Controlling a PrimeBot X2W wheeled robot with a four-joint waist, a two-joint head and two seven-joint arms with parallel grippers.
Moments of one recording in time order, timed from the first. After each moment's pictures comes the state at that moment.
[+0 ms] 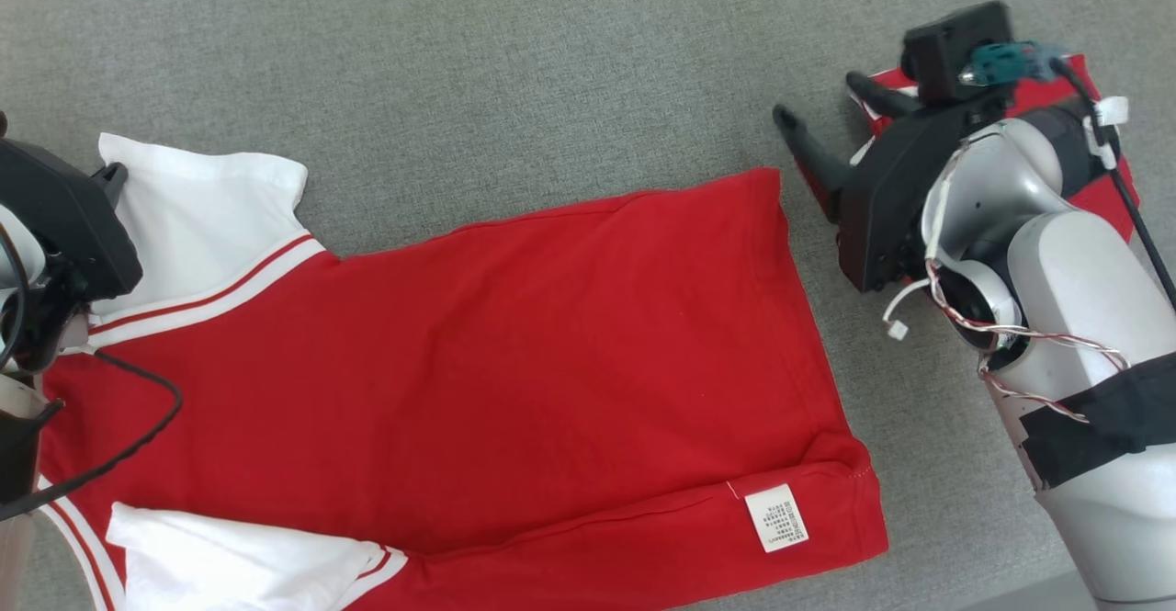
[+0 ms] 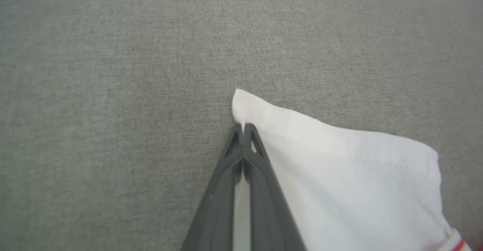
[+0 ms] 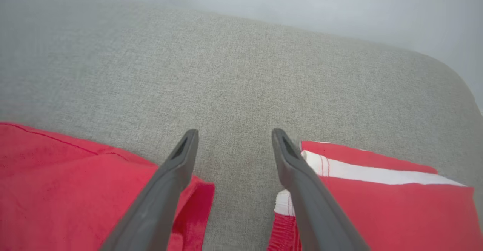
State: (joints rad) left arm -0.87 0.40 -0.24 0.68 -0.51 -0.04 0.53; right arm -0.73 -0.22 0.28 0.19 0.36 0.05 0.57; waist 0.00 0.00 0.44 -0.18
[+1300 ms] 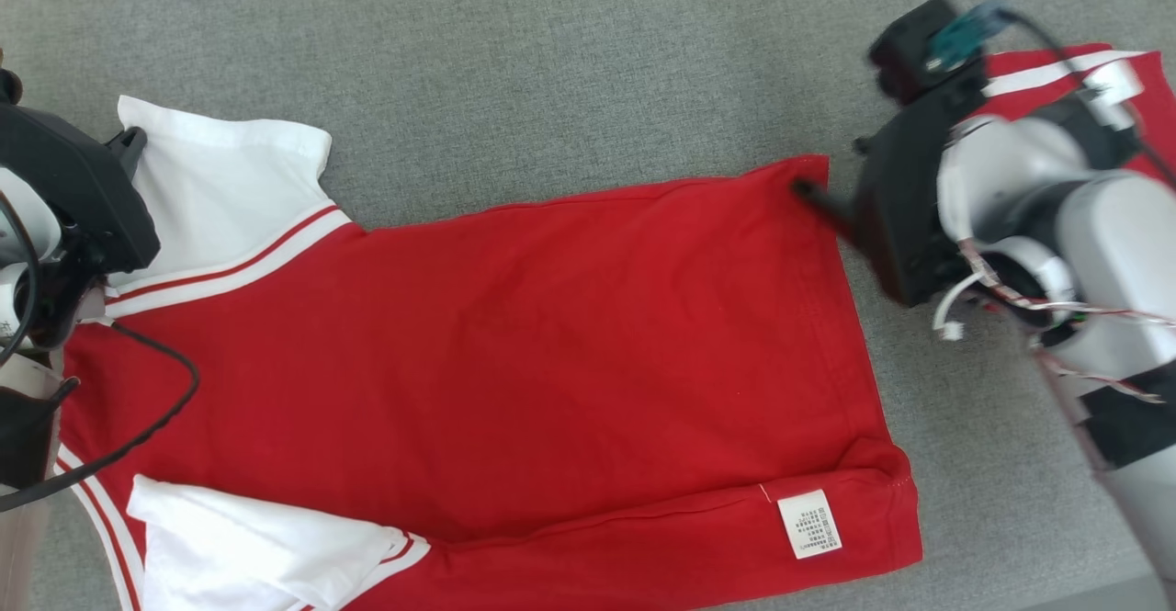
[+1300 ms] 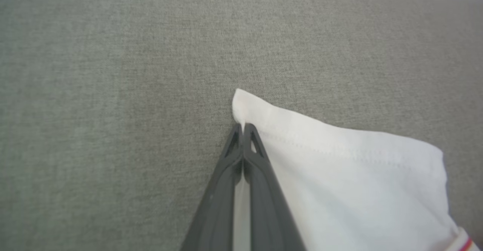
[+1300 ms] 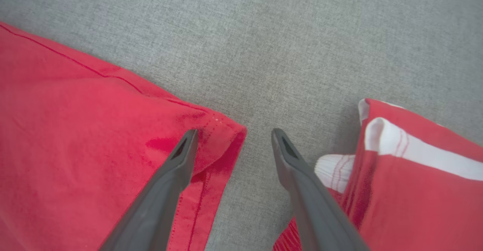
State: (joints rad) left arm -0.89 0.38 -0.25 0.63 -0.51 -0.04 0.55; right arm -0.80 -0.32 0.37 0.13 0.50 0.11 0.98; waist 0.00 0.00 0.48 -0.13
